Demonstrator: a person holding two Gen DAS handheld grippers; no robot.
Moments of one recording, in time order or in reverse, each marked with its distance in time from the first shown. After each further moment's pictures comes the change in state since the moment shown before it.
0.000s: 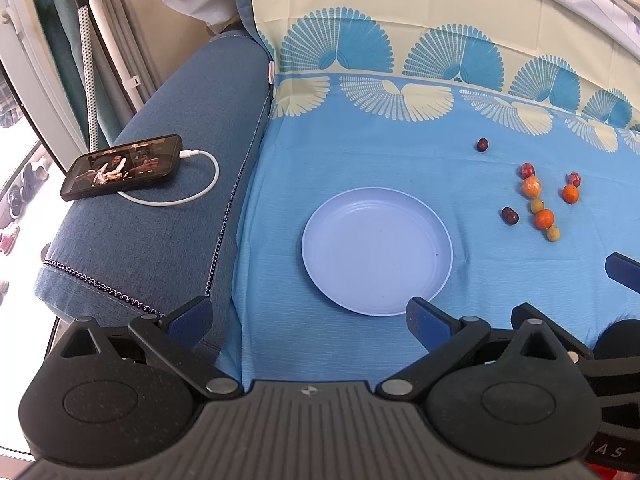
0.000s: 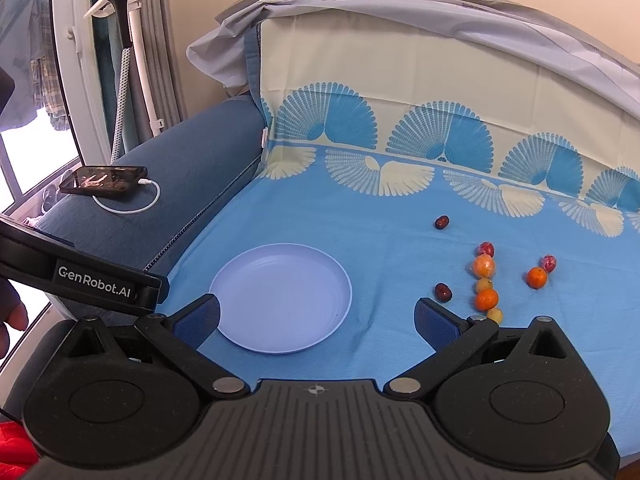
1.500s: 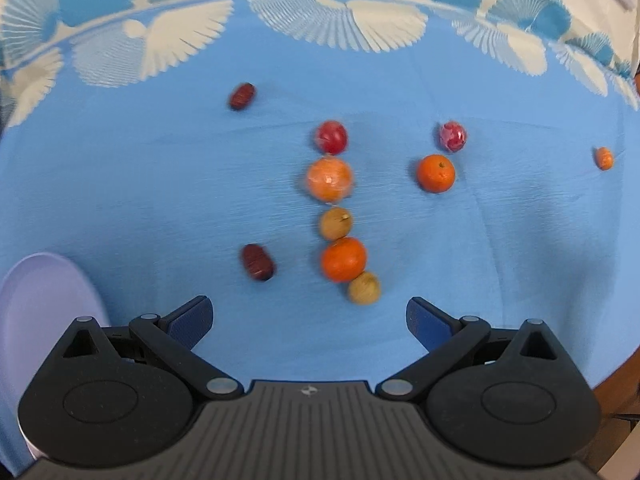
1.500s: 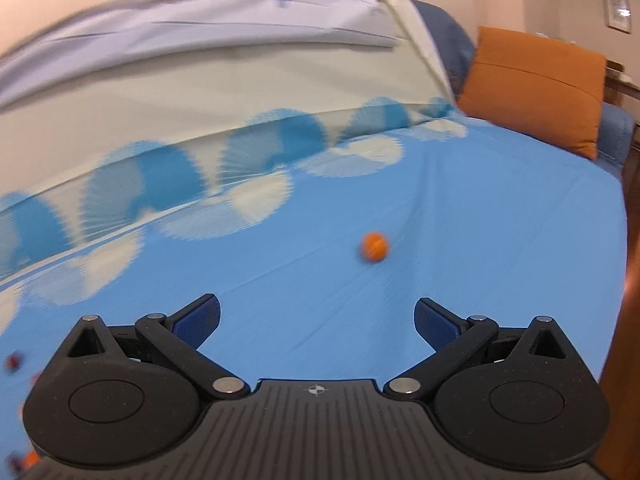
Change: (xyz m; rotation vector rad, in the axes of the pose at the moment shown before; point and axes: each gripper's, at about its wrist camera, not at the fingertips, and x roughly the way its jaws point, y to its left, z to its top) left arm 0.193 -0.322 0.120 0.180 0.314 -0.270; right arm 0.068 -0.479 -0.042 0.570 -0.096 -0.738
